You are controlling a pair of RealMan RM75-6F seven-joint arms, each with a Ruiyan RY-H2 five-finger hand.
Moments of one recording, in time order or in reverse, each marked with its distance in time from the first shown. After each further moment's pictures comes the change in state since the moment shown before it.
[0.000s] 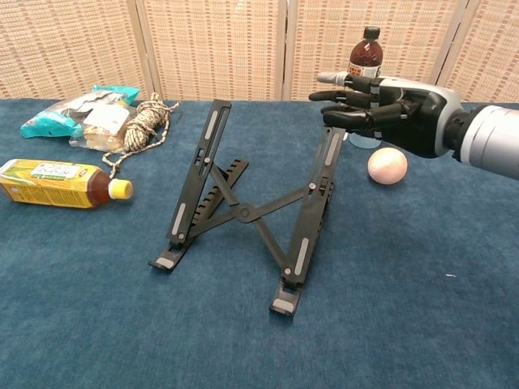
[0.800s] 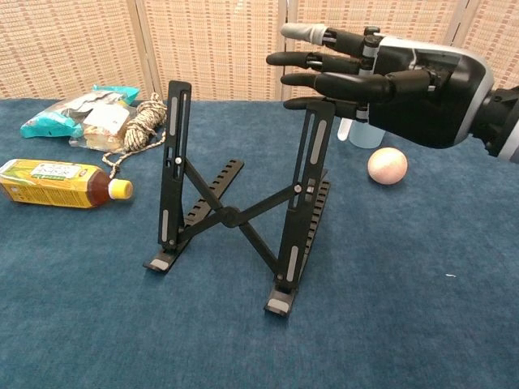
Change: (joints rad) left arm -0.003 -0.003 0.001 -0.007 -0.007 -0.012 0.010; right arm -0.001 0.137 -0.135 -0.212 -0.301 0.238 0.198
